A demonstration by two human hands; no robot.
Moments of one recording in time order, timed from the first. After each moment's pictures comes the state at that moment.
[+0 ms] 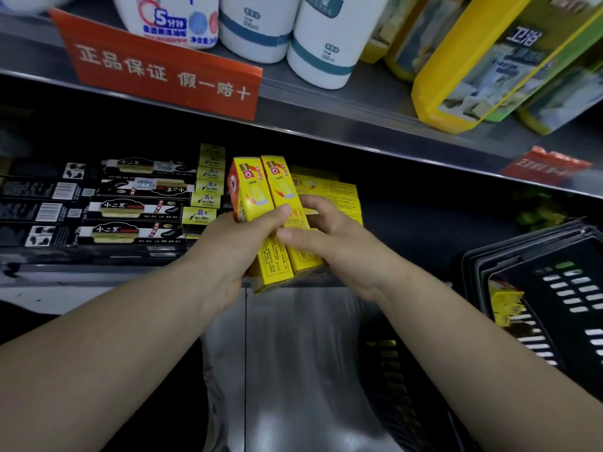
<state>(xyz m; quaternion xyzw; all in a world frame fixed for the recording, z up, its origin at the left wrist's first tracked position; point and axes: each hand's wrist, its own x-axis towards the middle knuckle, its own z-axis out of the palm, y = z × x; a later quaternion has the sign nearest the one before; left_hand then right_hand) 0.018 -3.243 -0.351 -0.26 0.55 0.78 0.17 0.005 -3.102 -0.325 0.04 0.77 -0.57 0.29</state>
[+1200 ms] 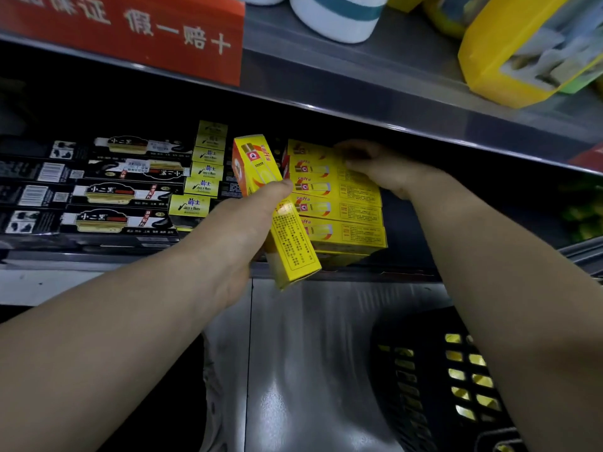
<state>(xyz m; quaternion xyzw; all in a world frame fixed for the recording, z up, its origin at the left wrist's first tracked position) -0.006 -3.223 -0.337 -0.32 0.57 0.73 0.19 -0.166 -3.026 -0.396 -0.05 0.90 -0.36 0.26</state>
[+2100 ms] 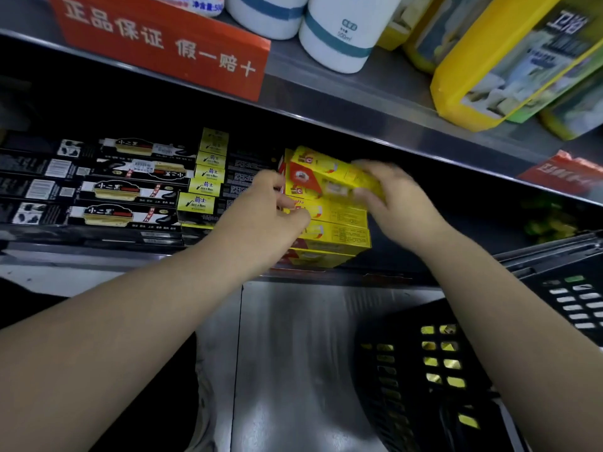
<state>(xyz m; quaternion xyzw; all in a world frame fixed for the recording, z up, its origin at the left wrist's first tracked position) 0.009 -3.231 -0.340 -0.06 0.80 0.58 0.11 -0.059 -3.034 -0.325 -0.14 0.98 -0.14 0.05</state>
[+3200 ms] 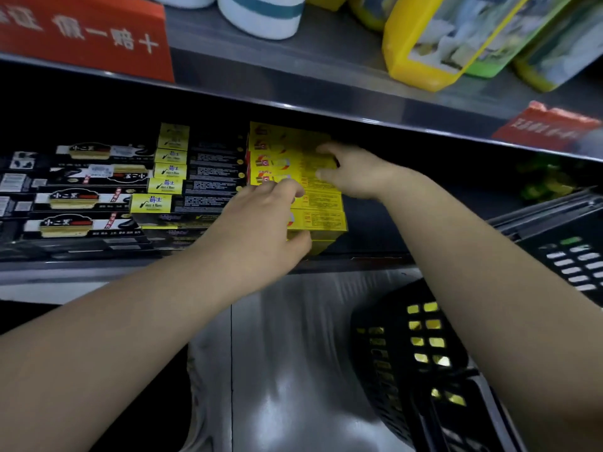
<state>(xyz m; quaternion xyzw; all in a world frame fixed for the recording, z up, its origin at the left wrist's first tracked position) 0.014 -3.195 -0.332 0.14 0.93 0.34 0.08 -0.108 -3.032 -0.344 -0.08 0.98 -0.08 0.19</state>
